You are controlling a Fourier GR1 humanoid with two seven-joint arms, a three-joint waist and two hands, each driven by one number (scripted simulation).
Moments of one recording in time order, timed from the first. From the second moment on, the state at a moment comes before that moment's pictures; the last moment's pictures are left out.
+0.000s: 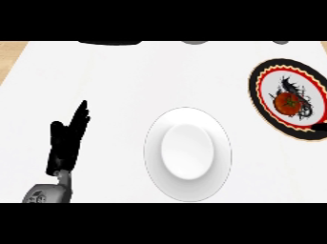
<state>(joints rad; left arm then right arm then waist) -0.08 0.09 -0.04 -1.45 -0.09 0.13 0.22 -0.74 -0.68 -0.37 -0.14 0.37 0.31 -0.83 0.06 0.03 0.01</state>
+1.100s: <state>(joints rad) -0.08 0.10 -0.04 -1.47 -0.09 0.12 0.23 -0.68 -0.77 -0.42 -0.11 0.33 0.27 -0.85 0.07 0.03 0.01</state>
